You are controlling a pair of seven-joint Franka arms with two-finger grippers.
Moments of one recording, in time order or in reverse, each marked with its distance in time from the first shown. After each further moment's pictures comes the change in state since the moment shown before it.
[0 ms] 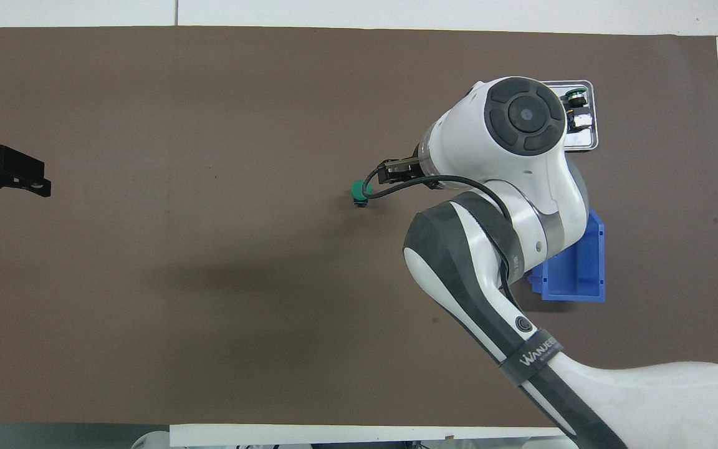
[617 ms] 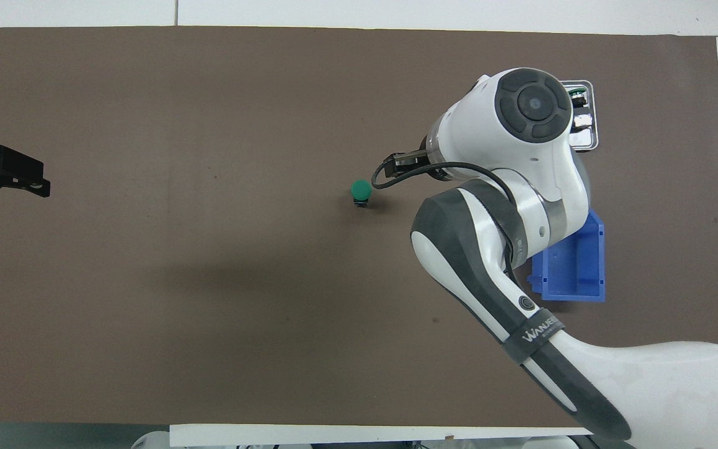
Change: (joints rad) left arm 0.000 0.000 0.000 0.000 0.000 0.000 0.000; right arm -0.035 0.034 0.028 0.010 -0.001 0.038 -0.022
